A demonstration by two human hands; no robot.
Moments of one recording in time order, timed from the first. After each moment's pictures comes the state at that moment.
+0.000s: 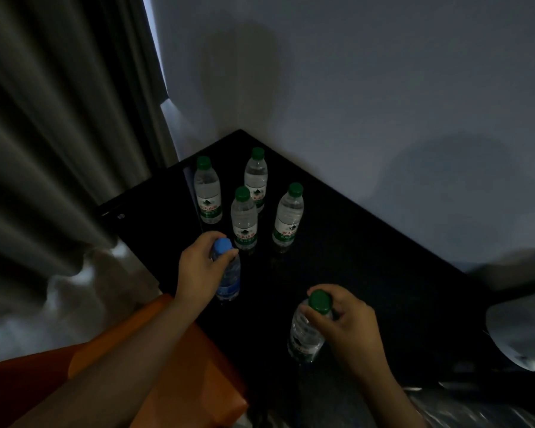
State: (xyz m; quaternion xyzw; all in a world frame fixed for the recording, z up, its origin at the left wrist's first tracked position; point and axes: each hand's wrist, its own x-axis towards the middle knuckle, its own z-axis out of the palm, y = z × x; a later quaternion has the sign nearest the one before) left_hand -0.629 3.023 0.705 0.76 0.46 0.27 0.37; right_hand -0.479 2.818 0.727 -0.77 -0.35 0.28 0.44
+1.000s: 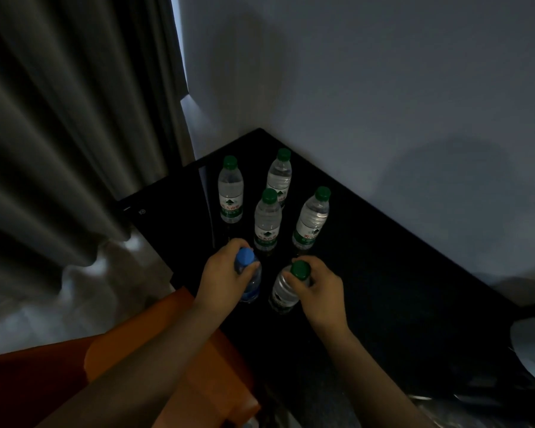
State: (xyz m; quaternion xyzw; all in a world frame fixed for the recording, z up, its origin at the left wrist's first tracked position) left_hand -0.645 3.031 0.688 0.80 0.42 0.24 0.36; right_hand -0.502 2.913 0.686 -0.77 -0.38 0.24 0.46
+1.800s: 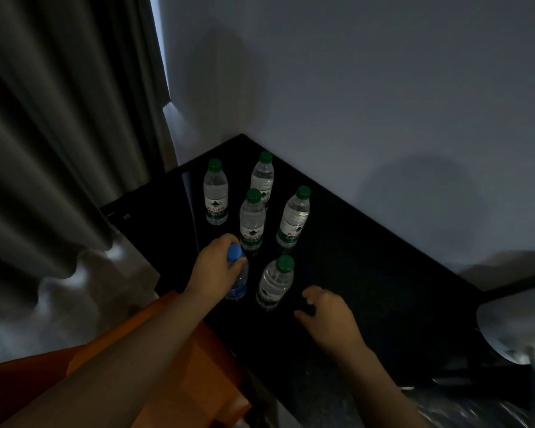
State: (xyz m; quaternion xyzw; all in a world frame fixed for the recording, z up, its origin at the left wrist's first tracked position) left_hand -0.644 3.032 0.708 0.82 0.41 0.19 0.35; right_hand -0.501 2.855 0.712 -0.86 -0.42 0.25 0.14
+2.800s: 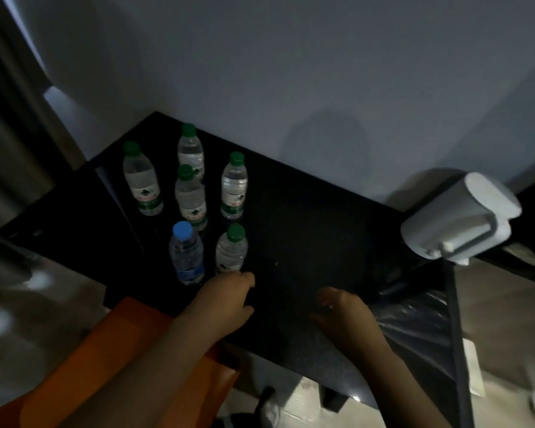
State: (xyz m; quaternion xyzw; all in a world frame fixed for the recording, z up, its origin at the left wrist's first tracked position) left_hand -0.641 2.951 0.721 0.95 0.13 -0.11 0.27; right_hand -0.534 2.751 0.725 -0.93 -0.29 0.20 0.10
